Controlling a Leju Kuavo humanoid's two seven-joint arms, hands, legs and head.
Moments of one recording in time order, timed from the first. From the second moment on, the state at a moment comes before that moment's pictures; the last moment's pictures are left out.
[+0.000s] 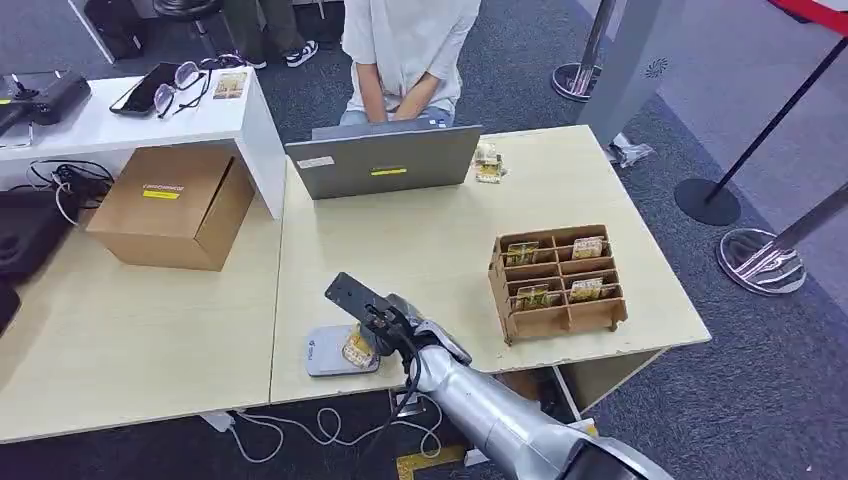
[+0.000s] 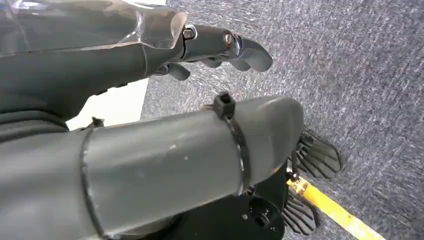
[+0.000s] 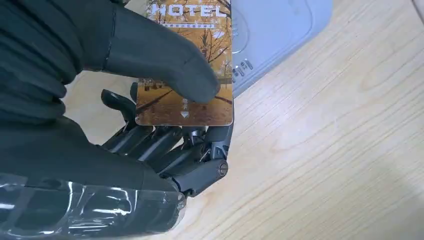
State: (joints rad) left arm -0.24 -0.17 1.55 -0.08 -0.97 0.36 0.04; right arm -0.64 0.21 0.76 -0.47 0.14 -0.12 0.25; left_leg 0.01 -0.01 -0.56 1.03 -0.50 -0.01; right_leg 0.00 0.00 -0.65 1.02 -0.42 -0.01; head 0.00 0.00
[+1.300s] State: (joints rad) left arm -0.30 -0.22 1.55 -0.08 -0.94 0.44 0.07; right arm -0.67 0.28 0.76 -0.40 0.12 -0.10 0.27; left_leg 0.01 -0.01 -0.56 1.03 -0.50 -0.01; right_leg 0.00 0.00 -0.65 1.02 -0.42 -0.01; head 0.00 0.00
